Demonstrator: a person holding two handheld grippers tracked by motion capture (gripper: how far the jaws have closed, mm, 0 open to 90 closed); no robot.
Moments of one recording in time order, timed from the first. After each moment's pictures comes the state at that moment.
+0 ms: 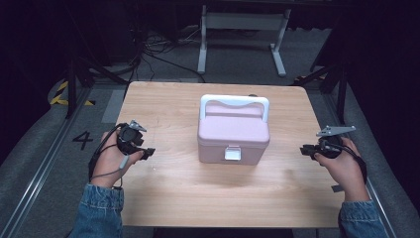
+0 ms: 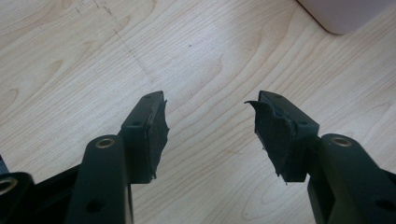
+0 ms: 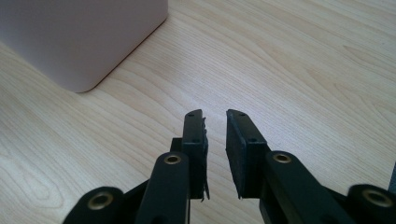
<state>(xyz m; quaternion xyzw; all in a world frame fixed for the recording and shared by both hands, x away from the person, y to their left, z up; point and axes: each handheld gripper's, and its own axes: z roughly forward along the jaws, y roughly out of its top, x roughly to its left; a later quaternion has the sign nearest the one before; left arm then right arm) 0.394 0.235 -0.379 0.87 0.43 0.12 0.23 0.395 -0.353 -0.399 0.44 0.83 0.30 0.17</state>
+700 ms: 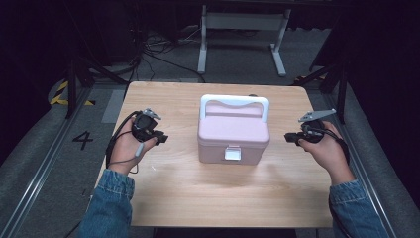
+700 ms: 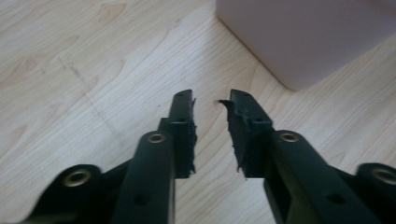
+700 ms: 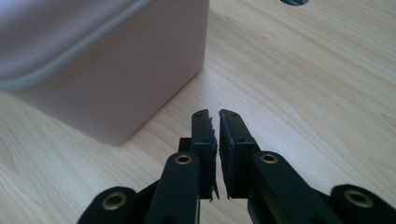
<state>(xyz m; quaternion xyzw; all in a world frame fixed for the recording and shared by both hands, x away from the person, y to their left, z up) 0.428 0.196 -0.364 0.87 0.39 0.09 0.28 0.431 -0.305 -0.376 0.40 0.85 0.32 0.15</state>
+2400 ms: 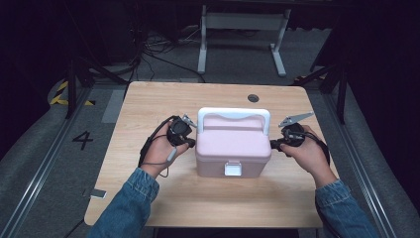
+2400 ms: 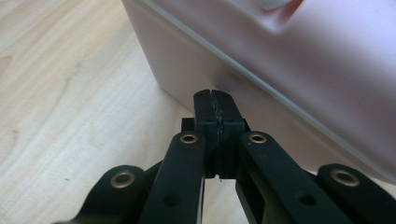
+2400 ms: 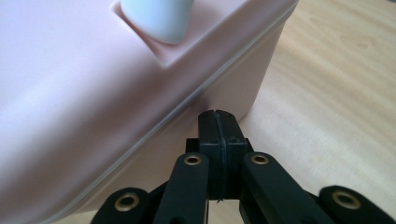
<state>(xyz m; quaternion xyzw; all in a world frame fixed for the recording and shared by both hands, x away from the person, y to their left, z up) 0.417 0.114 -0.378 0.91 0.31 0.06 0.27 0.419 -0.255 -0.385 0.37 0.87 0.33 0.07</state>
